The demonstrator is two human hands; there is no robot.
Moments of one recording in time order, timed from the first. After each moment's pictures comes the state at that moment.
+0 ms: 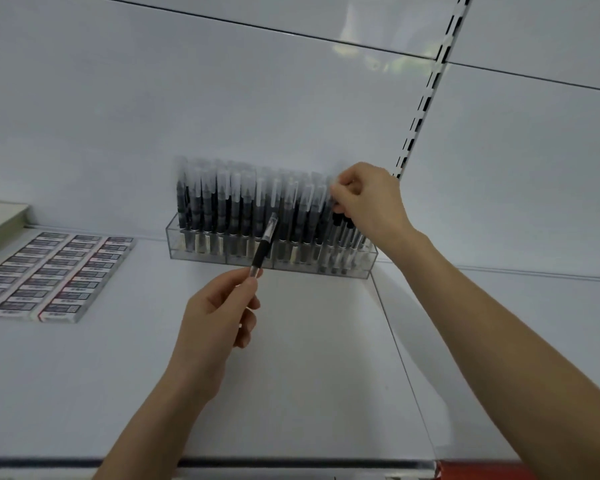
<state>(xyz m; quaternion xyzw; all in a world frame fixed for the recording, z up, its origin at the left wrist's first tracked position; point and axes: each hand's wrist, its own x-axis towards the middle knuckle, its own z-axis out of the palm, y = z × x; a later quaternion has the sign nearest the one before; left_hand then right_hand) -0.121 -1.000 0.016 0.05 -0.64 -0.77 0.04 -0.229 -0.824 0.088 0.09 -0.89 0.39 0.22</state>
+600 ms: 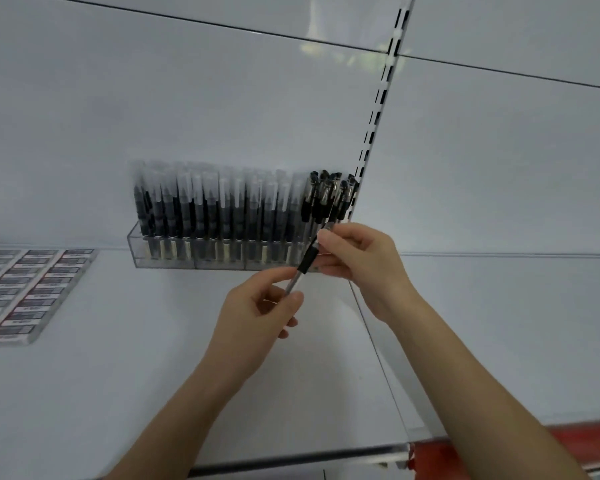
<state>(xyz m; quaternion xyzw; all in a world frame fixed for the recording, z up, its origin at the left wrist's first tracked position) -0.127 -0.955 0.019 -0.10 -0.75 -0.65 0.01 -0.156 -0.806 0.057 0.01 -0.71 0.70 0.08</state>
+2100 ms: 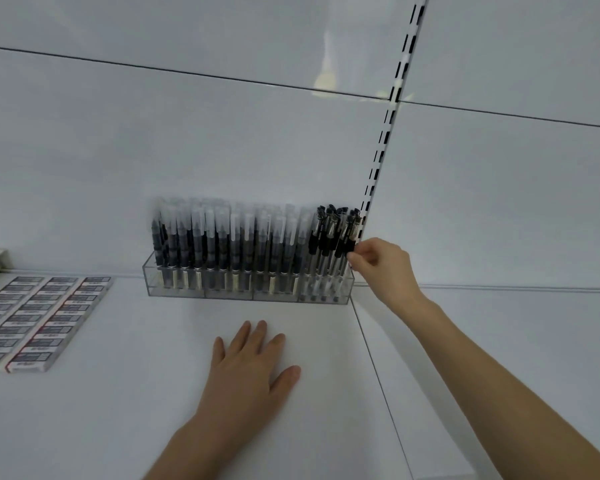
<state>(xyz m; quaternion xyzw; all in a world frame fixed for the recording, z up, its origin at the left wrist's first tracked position) -0.135 -0.966 -0.022 -0.14 -0.98 -0.11 -0.04 -0.218 -0.761 0.046 -0.01 -0.91 0.38 0.18</state>
